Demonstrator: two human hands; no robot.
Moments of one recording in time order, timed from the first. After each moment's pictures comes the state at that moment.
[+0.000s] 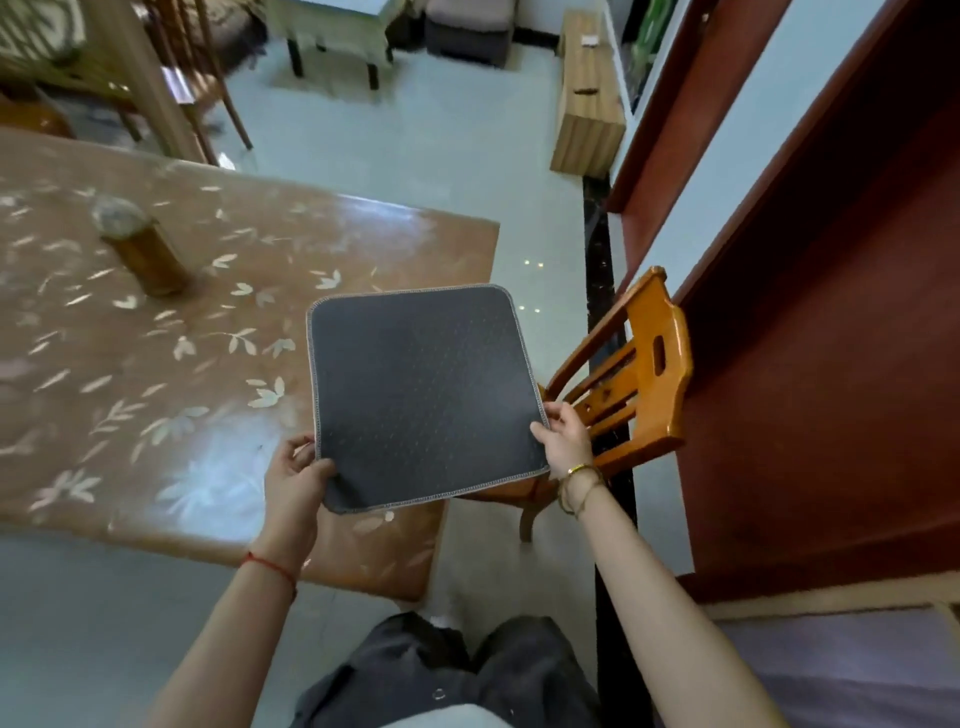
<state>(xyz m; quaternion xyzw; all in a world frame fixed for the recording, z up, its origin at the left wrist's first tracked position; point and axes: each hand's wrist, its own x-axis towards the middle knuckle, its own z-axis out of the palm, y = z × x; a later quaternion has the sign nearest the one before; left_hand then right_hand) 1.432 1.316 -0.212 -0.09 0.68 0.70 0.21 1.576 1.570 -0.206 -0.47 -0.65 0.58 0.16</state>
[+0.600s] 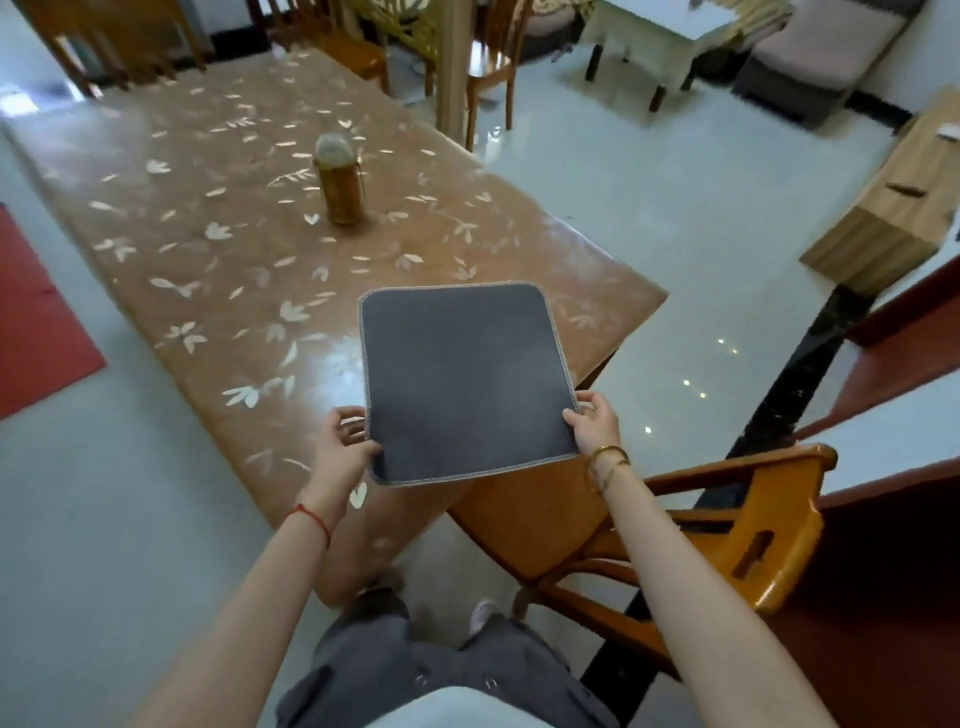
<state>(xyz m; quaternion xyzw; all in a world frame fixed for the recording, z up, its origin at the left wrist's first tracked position) 1.443 1.418 -0.227 -0.24 0.70 0.67 0.06 1.417 1.720 -0.237 -0.30 -0.76 0.58 -0.03</state>
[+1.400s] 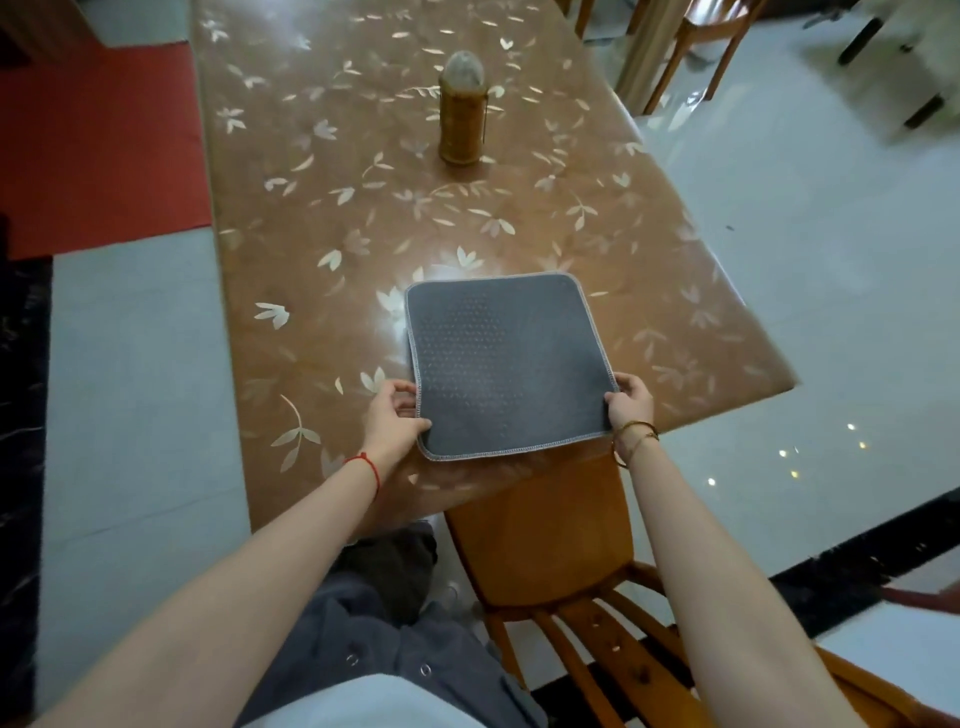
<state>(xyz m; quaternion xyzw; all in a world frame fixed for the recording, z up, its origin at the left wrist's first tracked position) 1.374 1.495 -0.289 -0.37 0.71 0.60 0.03 1.230 1.760 -0.306 -0.22 -0.82 0.51 -0.14</state>
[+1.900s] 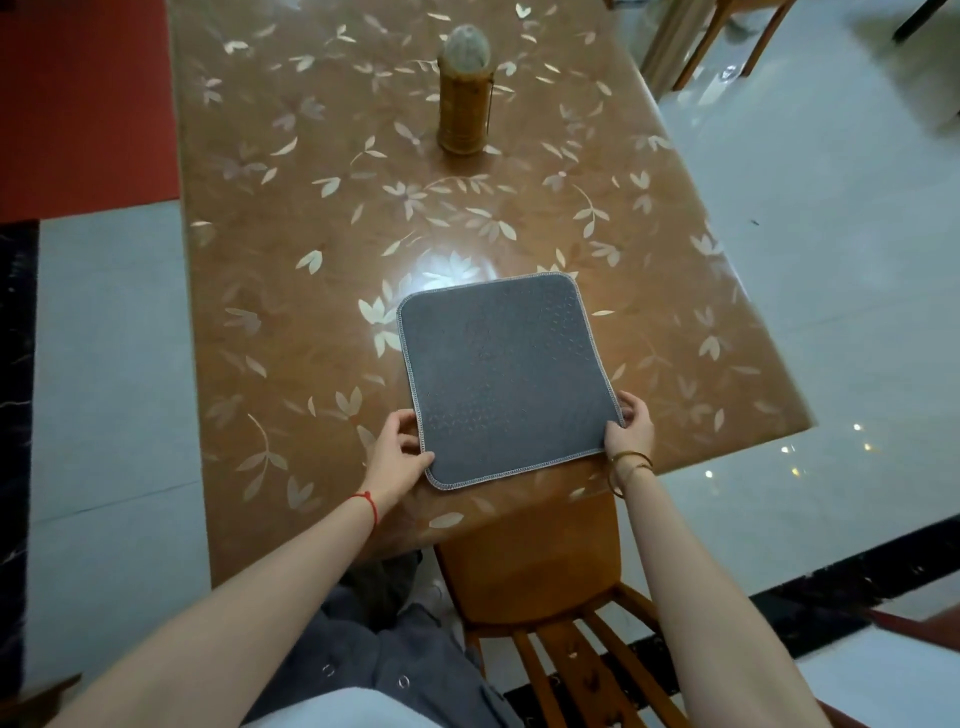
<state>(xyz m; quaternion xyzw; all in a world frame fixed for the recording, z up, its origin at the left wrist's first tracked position) 1.347 1.515 -0.339 -0.39 0.70 0.59 0.11 1.183 1.779 -0.353 -0.21 -0.87 0.42 -0.14</state>
